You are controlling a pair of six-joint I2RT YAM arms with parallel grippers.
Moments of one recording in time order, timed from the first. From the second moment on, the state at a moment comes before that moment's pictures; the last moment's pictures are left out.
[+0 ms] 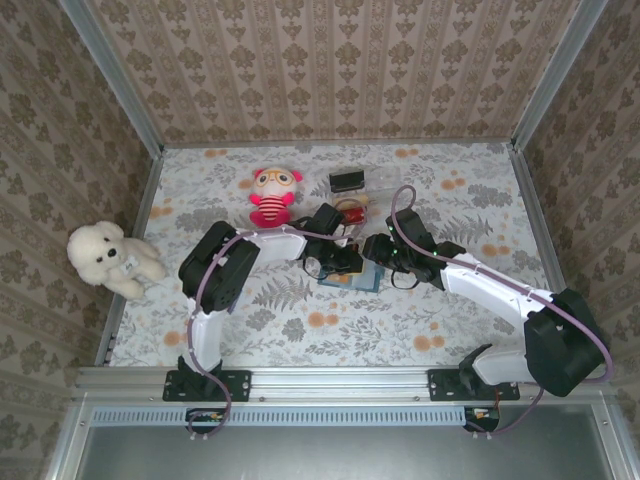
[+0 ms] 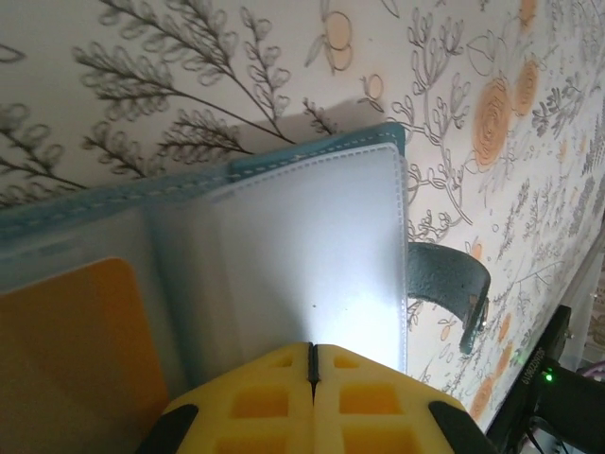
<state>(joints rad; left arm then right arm) -0.77 2.02 1.22 -0.23 0.62 -0.64 0.54 1.33 0.80 -0.29 -0.02 0.85</state>
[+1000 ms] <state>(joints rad) -0.52 1.72 1.00 -0.28 0.57 -0.59 0.56 1.68 0.89 -0.17 -0.22 0.87</state>
